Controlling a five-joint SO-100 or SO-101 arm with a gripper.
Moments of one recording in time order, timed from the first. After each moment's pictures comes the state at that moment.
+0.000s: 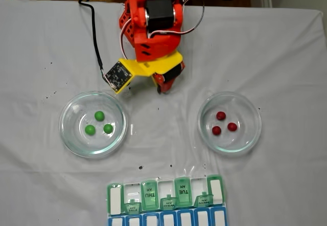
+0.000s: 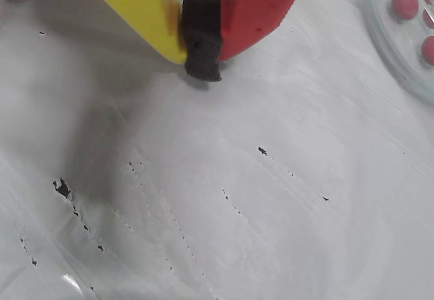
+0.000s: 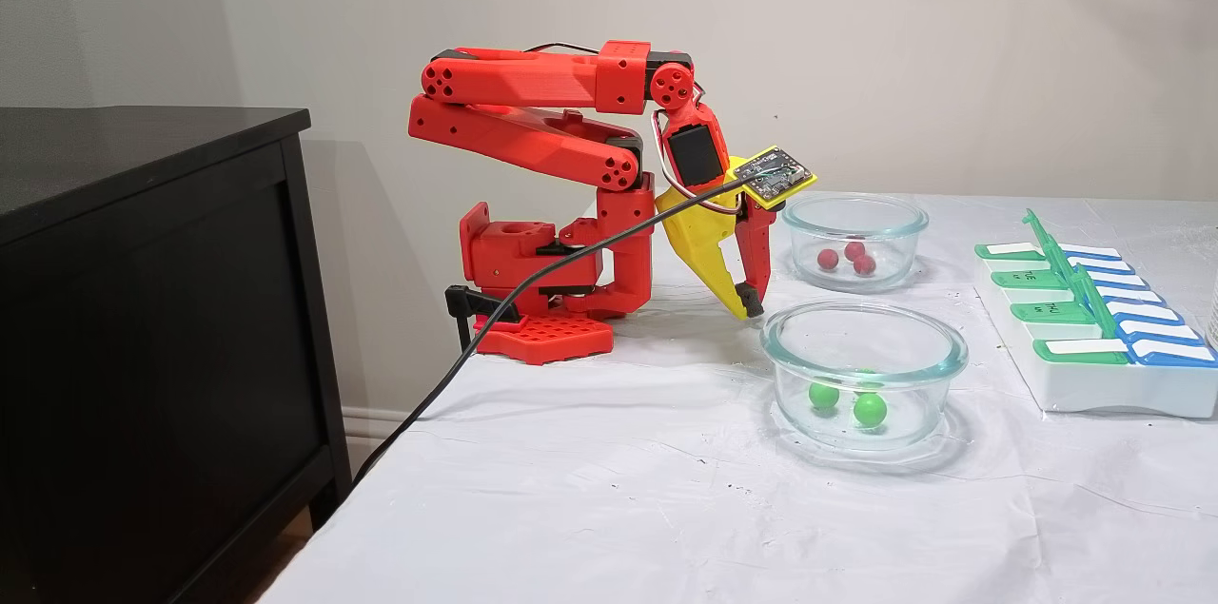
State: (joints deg) arm -7.0 182.2 173.1 65.7 -34.7
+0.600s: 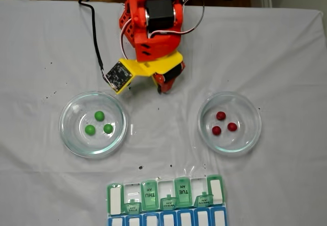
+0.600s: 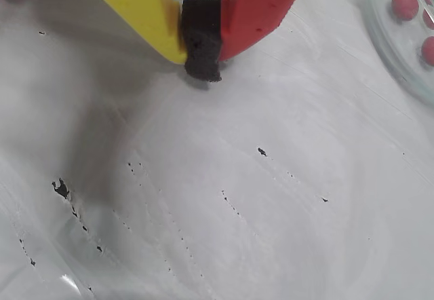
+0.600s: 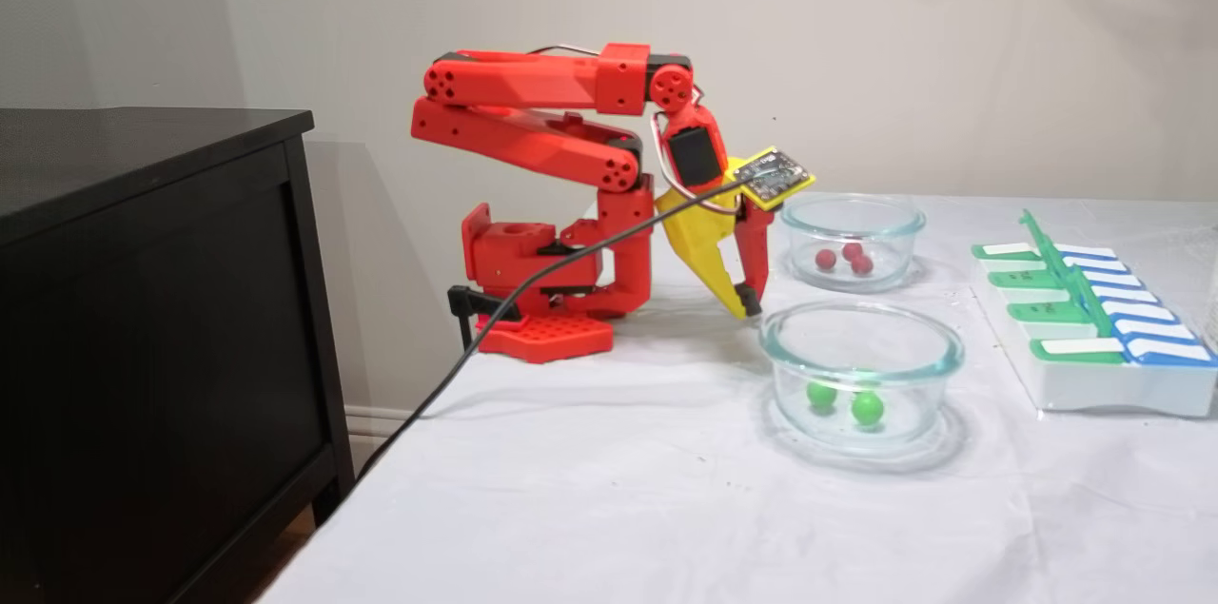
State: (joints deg) arm -7.6 182.2 173.1 65.7 -34.7
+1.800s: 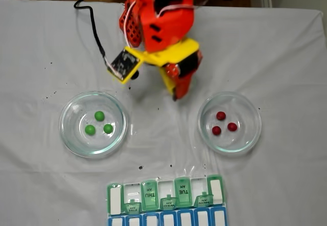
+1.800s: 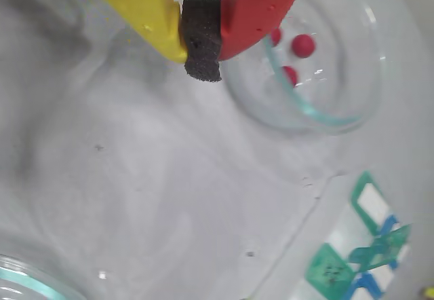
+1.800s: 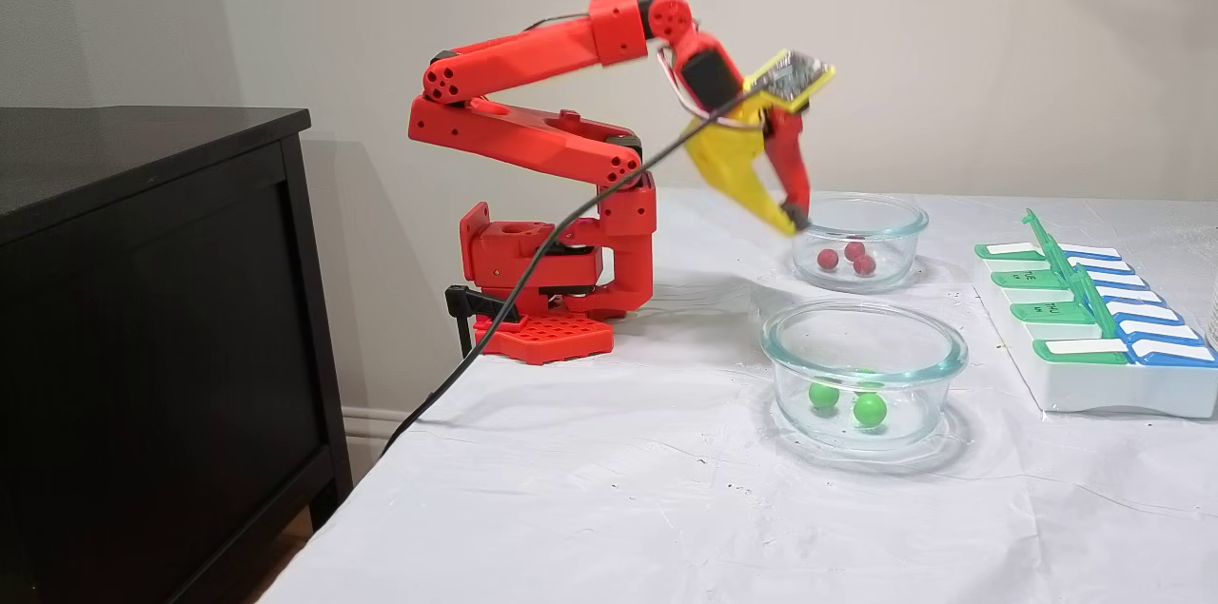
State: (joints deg) arm -16.5 178.6 148.7 68.1 -26.9
